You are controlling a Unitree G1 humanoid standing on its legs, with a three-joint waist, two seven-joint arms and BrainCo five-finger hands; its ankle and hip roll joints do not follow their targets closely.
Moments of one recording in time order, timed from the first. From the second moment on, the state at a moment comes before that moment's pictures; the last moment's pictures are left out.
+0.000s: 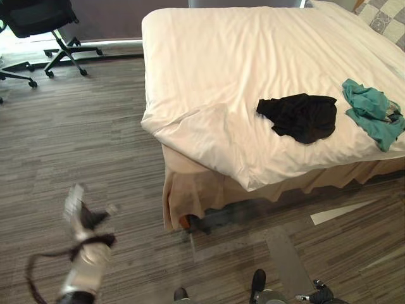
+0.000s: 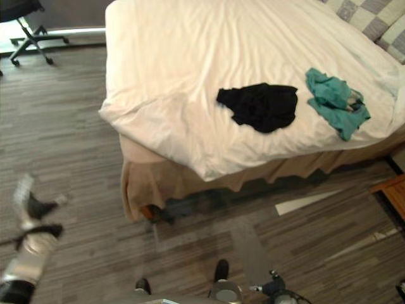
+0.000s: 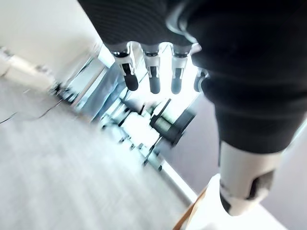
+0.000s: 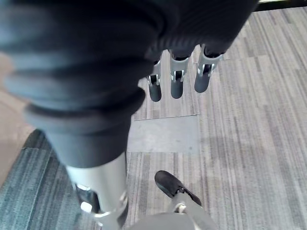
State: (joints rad) left arm -0.05 0.69 0.17 0.38 0.17 -0.11 0.53; right arm 0.08 -0.26 0.17 1.12 -0.12 -0.01 -0.19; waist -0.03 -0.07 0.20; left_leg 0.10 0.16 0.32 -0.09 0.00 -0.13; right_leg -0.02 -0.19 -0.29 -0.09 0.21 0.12
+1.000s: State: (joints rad) left arm -0.90 0.69 -0.58 1.09 0.61 0.03 0.35; right arm -0.07 -0.32 0.29 1.06 0.02 -0.06 -0.22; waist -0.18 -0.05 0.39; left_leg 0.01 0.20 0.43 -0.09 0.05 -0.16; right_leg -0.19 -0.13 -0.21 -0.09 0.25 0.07
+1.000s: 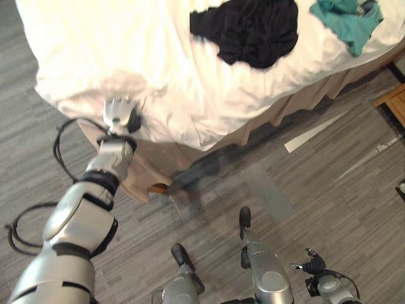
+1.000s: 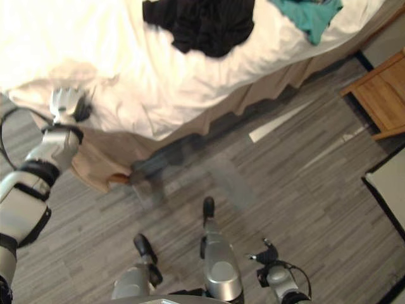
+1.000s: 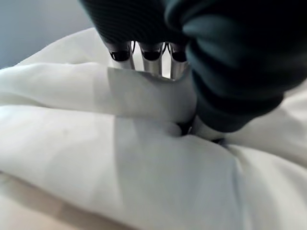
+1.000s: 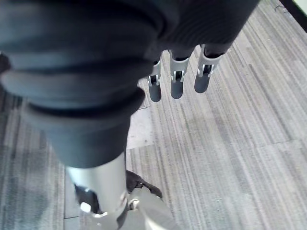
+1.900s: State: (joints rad) left arm -0.09 0.44 -0.24 1.07 0.24 -0.02 0.35; right arm -1.22 -0.48 0.57 0.84 -0.02 -0.03 -0.25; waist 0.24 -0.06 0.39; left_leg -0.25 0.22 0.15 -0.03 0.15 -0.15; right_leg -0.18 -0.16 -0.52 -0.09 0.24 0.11
